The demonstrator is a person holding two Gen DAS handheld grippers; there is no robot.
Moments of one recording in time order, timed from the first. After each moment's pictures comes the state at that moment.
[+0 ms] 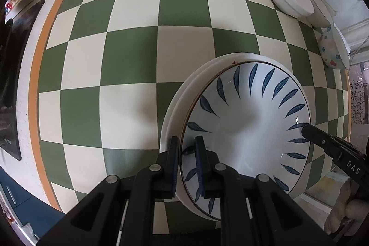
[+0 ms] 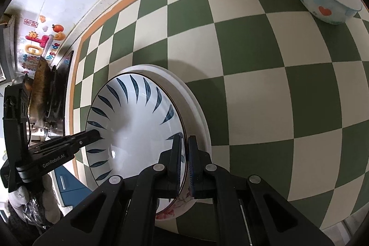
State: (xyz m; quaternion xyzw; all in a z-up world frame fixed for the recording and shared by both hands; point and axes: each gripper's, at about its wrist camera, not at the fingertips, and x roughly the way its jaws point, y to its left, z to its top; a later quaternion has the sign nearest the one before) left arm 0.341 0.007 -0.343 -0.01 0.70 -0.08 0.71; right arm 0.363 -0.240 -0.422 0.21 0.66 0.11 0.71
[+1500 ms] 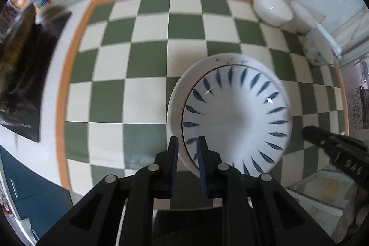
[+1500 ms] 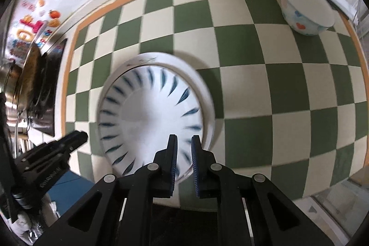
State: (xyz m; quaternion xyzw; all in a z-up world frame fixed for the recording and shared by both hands) left arm 0.278 0.017 -0.265 0.01 0.64 -0.07 0.76; right arm 0.331 -0.210 -0.350 0.14 0.67 0.06 0.72
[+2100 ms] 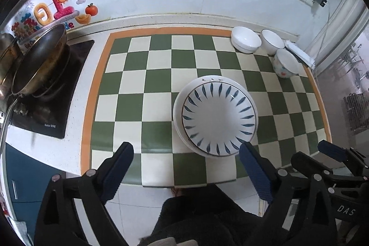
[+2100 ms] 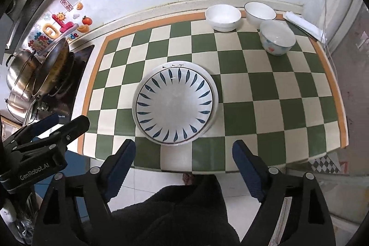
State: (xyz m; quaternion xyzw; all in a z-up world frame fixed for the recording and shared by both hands) left arm 0.201 0.032 -0.166 0.00 0.56 -0.08 0.82; right arm 0.212 -0.183 -0.220 0.10 0.59 0.04 0.80
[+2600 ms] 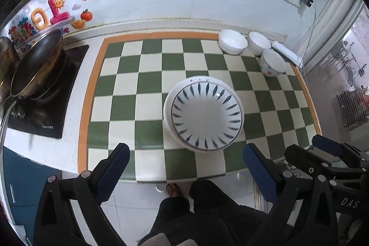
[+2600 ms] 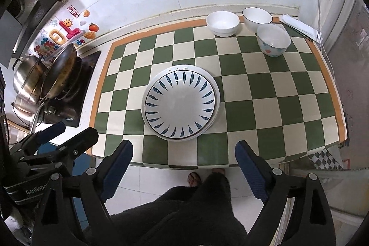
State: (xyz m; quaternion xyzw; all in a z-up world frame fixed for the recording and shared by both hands) left arm 0.185 0.022 -0.147 0.00 0.55 -0.10 0.83; right arm 0.197 -0.188 -0.196 0.12 0.58 0.05 0.81
